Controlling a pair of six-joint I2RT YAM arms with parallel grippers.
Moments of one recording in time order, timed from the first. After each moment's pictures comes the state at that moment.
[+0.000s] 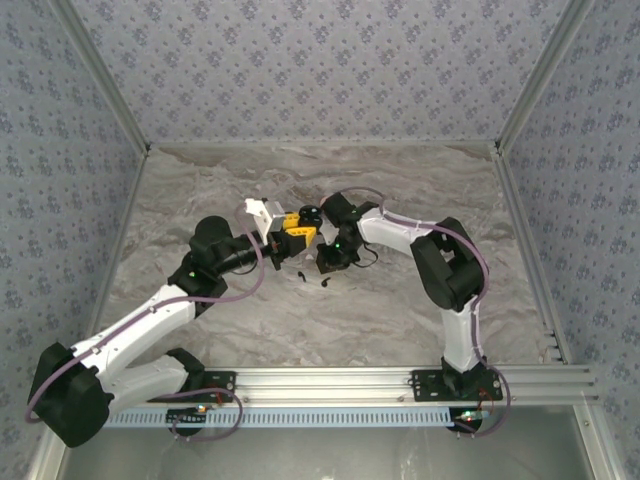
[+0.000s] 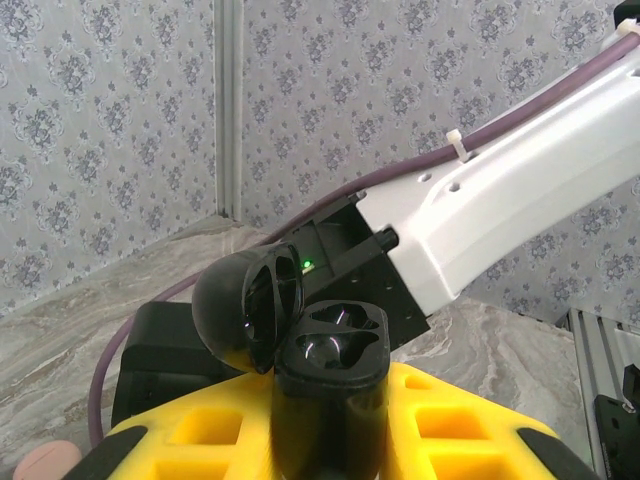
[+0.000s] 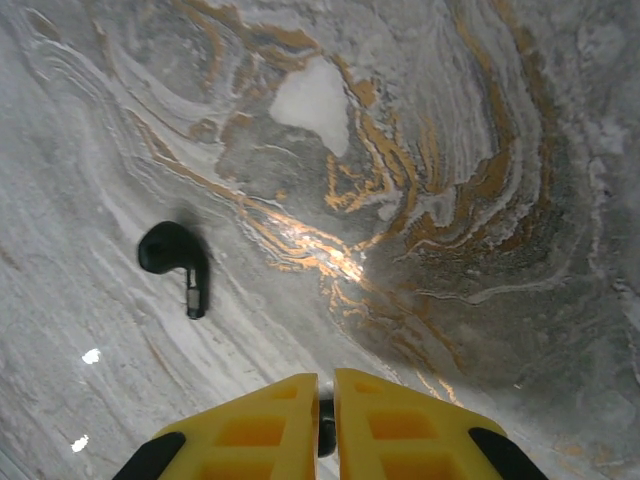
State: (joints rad) left arm -0.65 1.03 0.68 0.38 0.51 -0.12; right arm 0.65 2.00 1.38 -0.72 -0.40 0.25
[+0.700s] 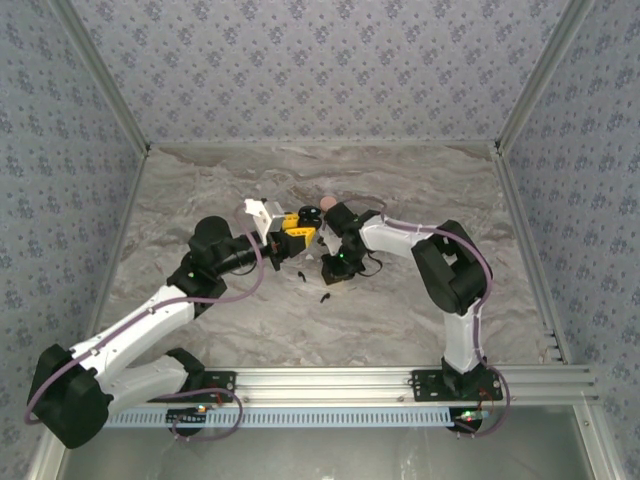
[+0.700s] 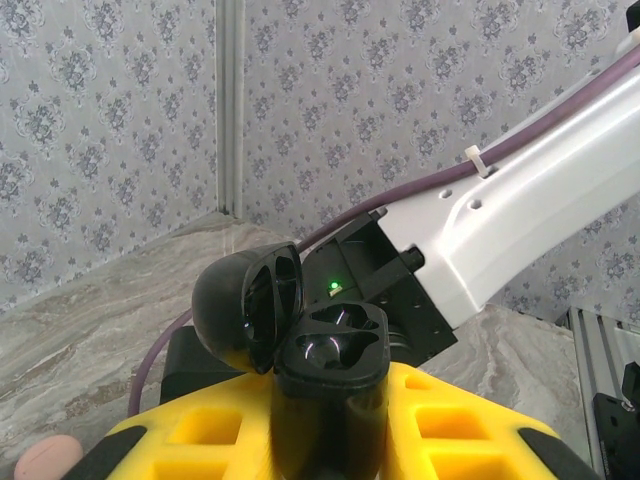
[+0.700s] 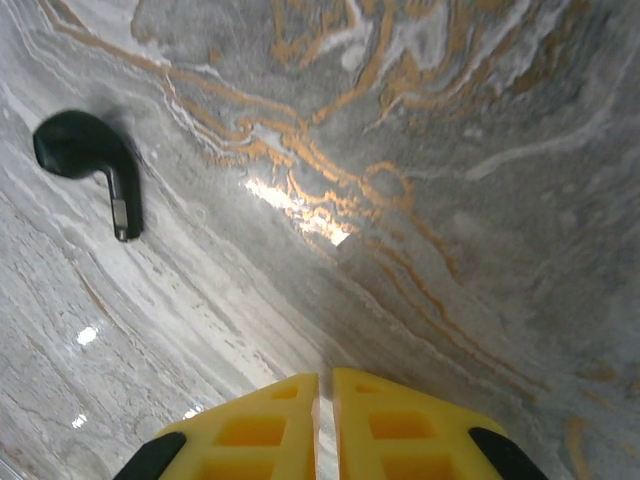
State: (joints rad) left arm -0.65 1.03 0.68 0.36 0.50 -0.12; right arm 0.67 1.96 1.28 -0.72 -0.39 0.25
